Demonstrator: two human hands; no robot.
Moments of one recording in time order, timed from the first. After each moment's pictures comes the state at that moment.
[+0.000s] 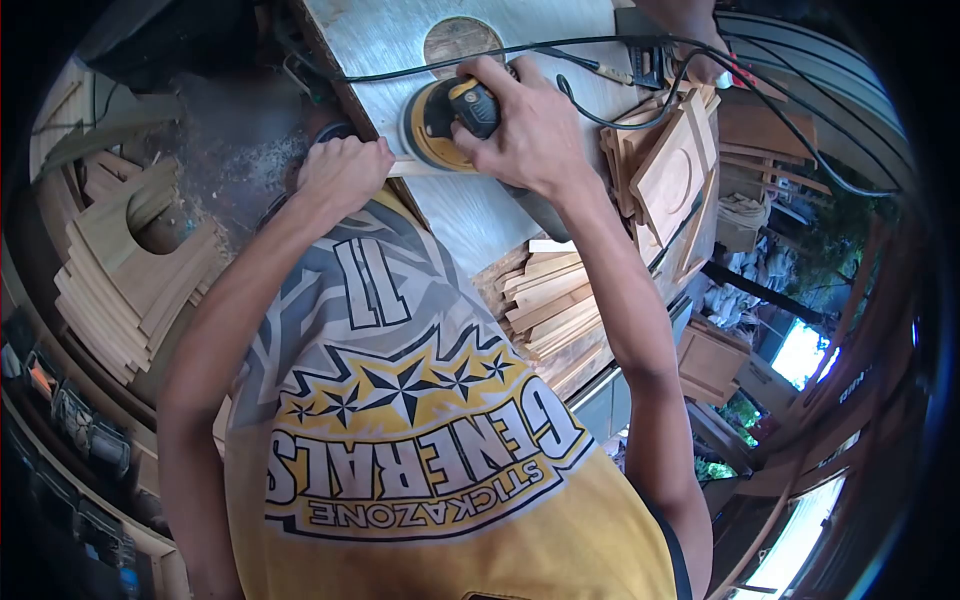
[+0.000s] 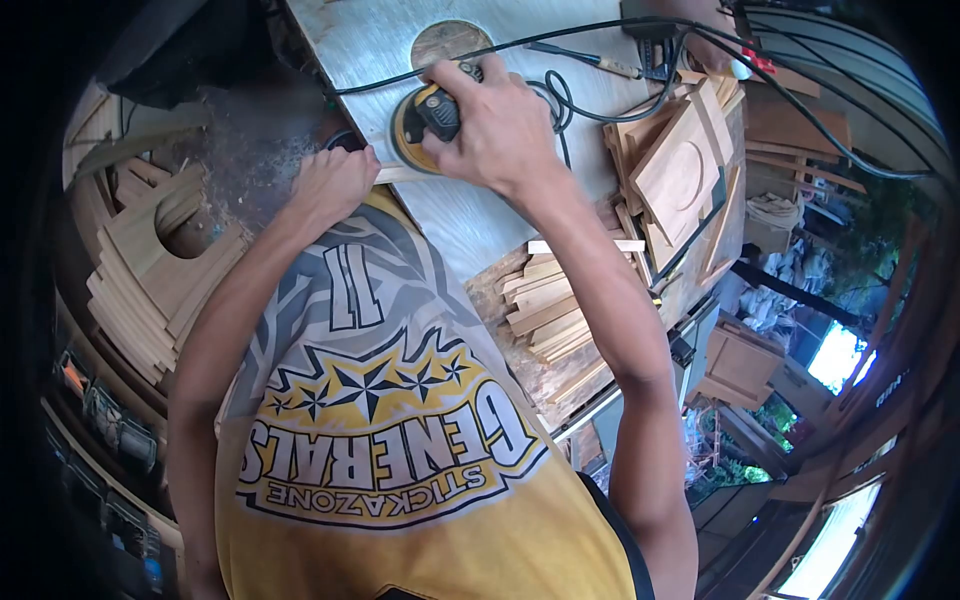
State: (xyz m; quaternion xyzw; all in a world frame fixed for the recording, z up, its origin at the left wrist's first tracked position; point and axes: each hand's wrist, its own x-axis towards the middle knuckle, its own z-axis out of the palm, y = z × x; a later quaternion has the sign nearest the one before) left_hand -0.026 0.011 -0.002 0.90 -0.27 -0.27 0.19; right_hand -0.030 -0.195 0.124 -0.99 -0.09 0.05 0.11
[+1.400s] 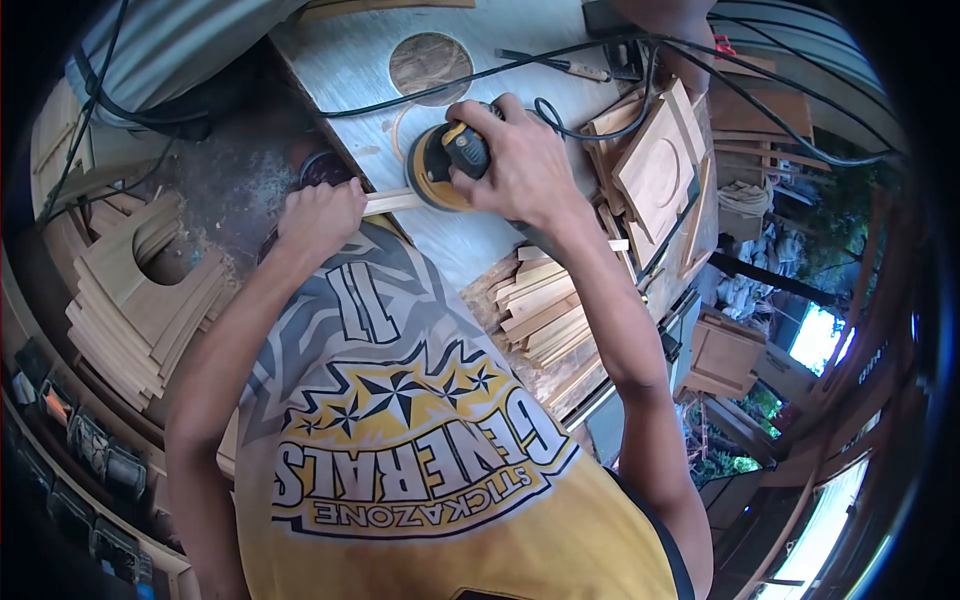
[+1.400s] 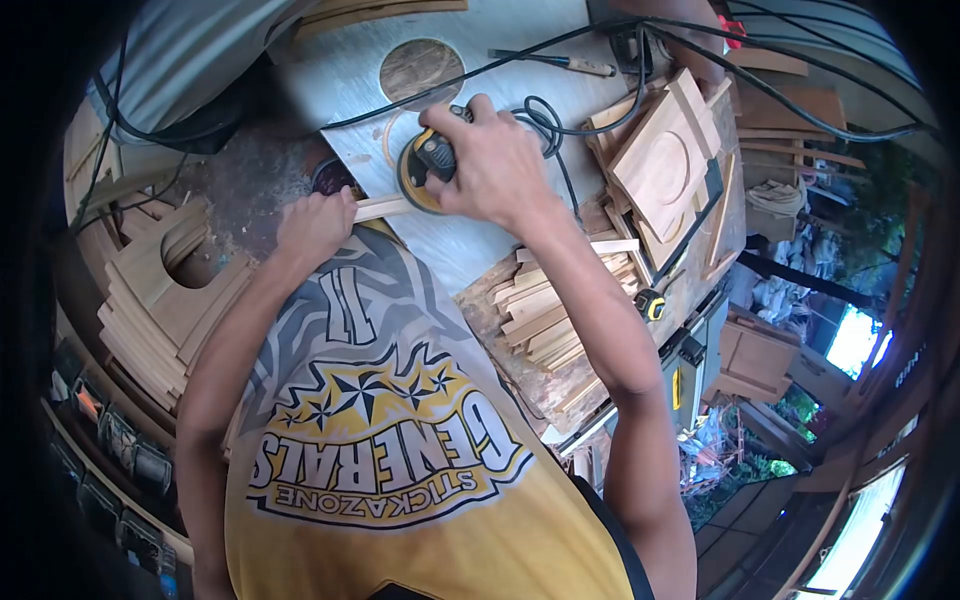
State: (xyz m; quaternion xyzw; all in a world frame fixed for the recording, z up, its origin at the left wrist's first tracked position) left_hand -0.051 0.022 -0.012 0.93 -0.24 -0.22 0.18; right_hand -0.056 -0.214 0.127 -0.99 -0.05 0.11 0.11
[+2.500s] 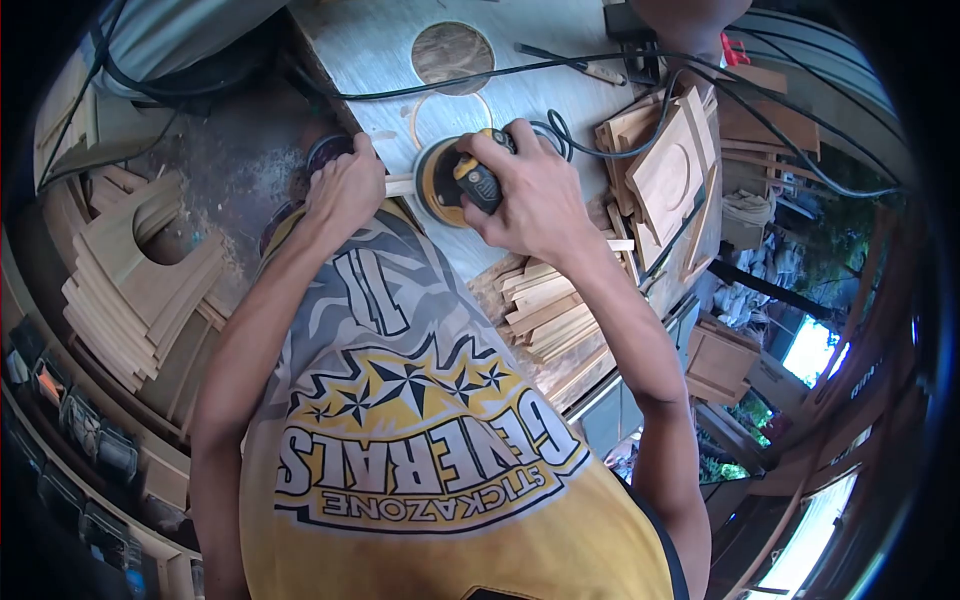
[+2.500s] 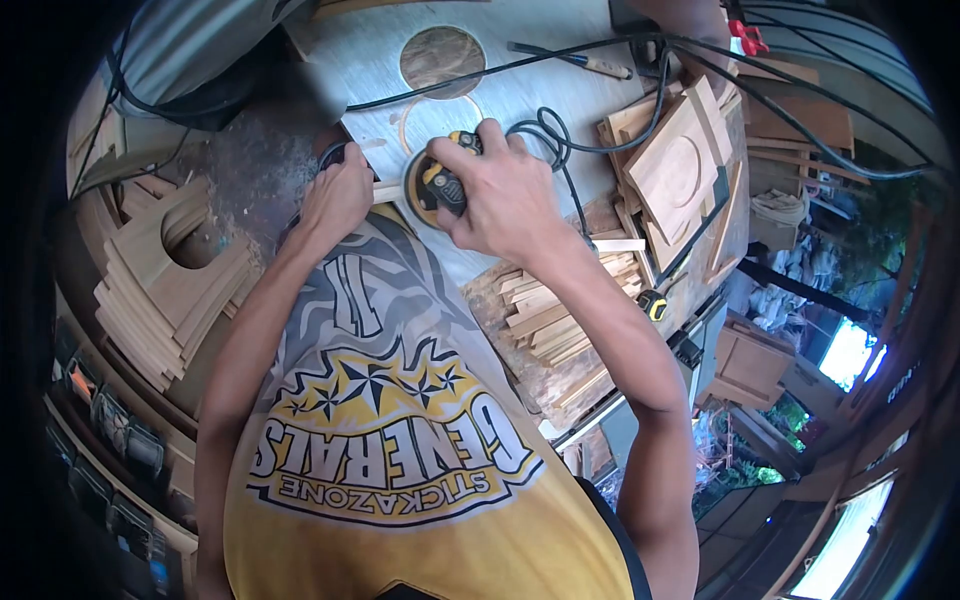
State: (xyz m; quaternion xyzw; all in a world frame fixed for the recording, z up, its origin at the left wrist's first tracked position) left_hand -0.040 -0.001 -0.010 0.91 -0.13 -0.30 0.27; right_hand -0.084 -0.198 0.142 -0.98 -0.09 0.14 0.10
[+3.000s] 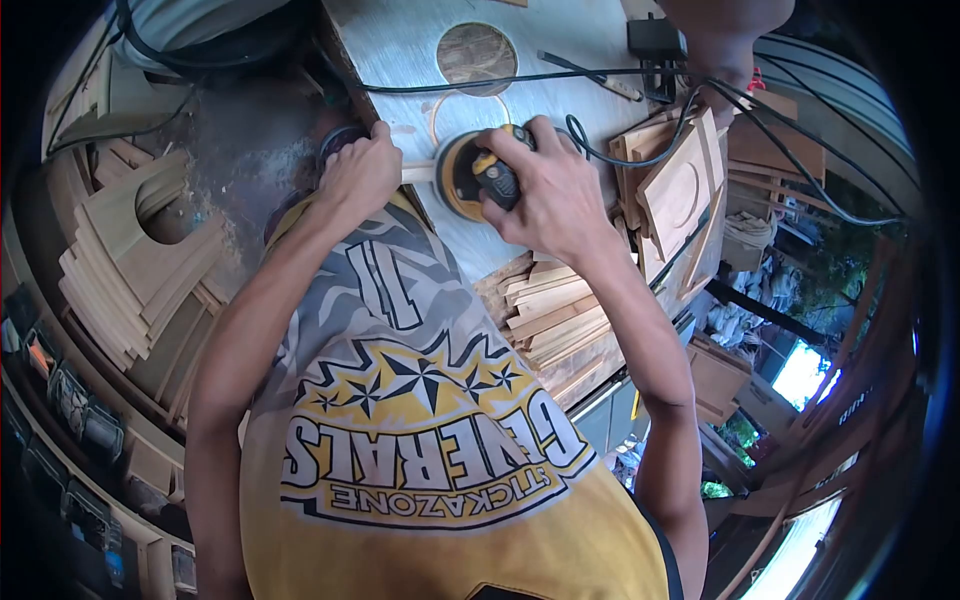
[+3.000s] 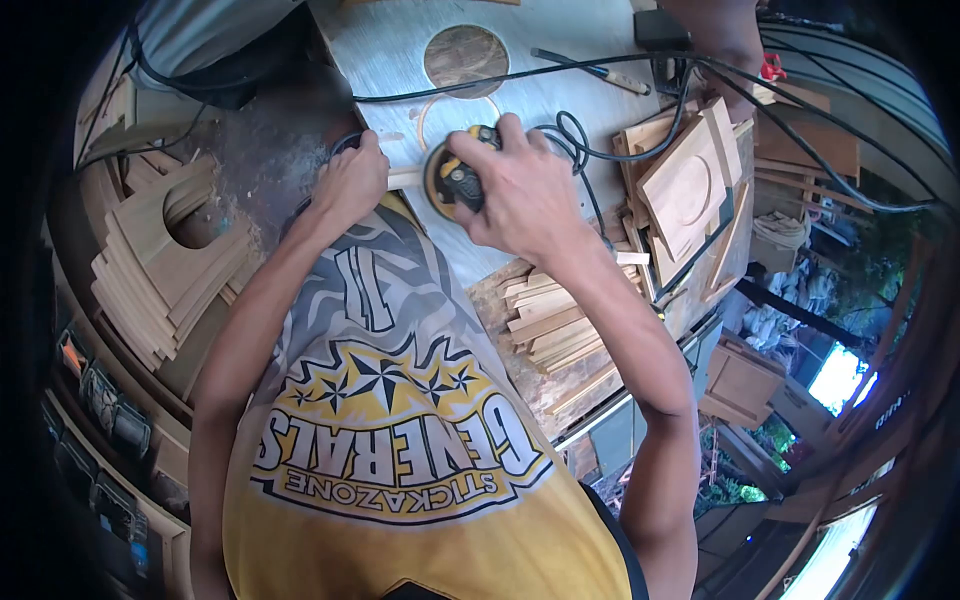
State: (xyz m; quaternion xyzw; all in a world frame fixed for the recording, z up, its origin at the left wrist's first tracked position) left_hand -0.034 0.000 -0.015 0.91 -0.11 -0.30 0.27; right_hand -0.074 -0.197 0.147 -0.98 -0.12 0.16 0.06
